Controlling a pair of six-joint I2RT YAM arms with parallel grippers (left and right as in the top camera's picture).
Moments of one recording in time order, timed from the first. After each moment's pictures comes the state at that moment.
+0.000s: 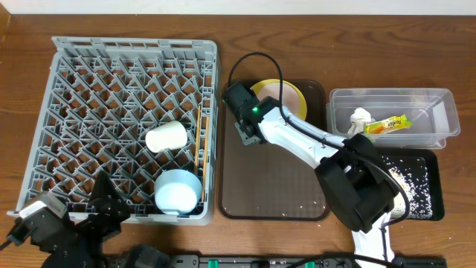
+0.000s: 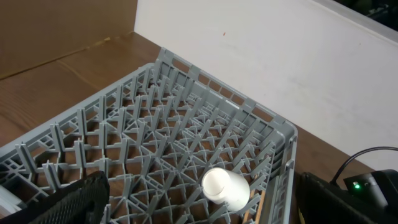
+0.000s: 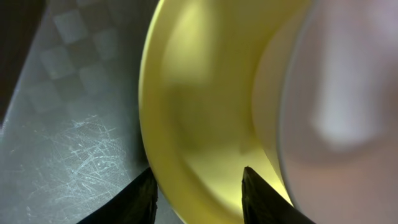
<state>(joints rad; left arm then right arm) -0.47 0.29 1.02 -1.14 -0.71 -0.65 0.71 2.10 1.49 -0.71 0.24 0.27</state>
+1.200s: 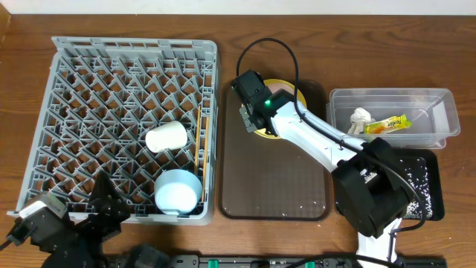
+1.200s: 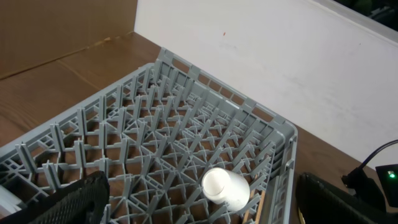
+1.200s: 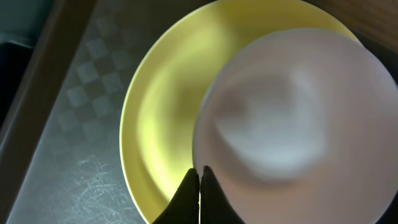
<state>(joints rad) -0.47 0.29 1.02 -1.14 -0.71 -0.65 0.66 2.02 1.48 -0.64 0.24 0.25</state>
